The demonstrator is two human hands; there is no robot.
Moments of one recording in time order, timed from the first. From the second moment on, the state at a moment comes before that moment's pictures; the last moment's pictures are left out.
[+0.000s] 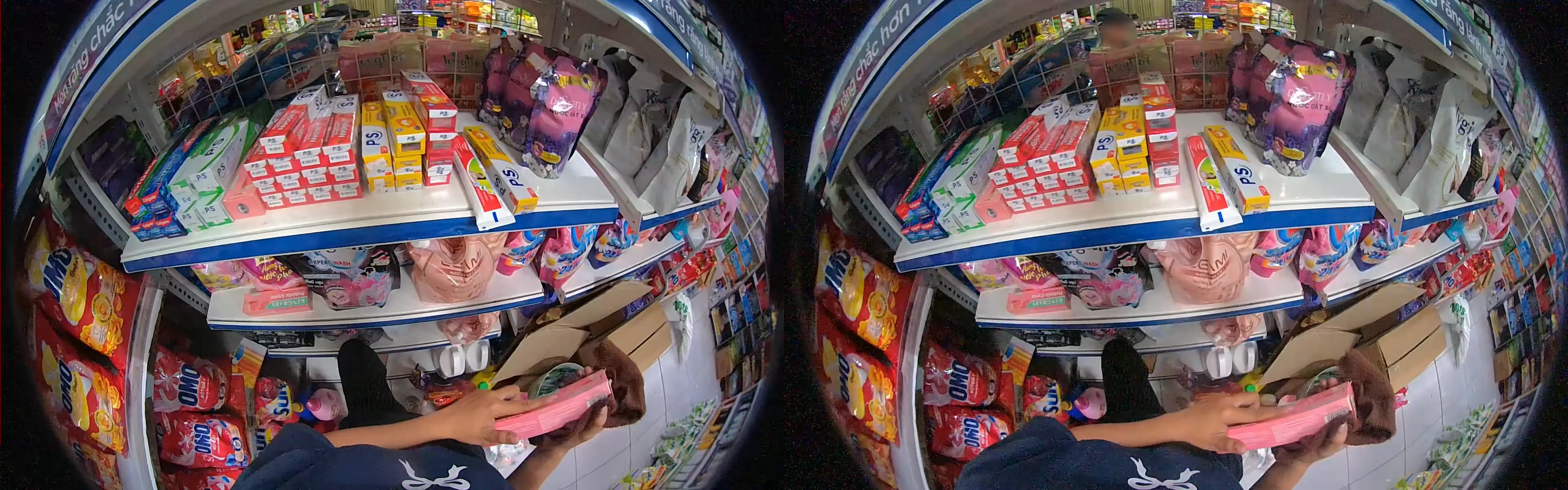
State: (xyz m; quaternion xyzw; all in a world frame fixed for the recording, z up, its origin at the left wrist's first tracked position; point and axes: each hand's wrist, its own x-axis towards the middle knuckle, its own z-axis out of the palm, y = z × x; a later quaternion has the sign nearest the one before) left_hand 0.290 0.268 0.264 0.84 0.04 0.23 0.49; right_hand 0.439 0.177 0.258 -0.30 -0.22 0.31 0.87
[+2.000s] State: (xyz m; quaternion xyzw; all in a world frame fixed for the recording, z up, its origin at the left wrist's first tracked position) left_hand 0.247 0.268 0.236 0.69 0.17 0.51 0.48; right_hand 0.344 0.206 0.244 -0.42 -0.22 0.41 0.78
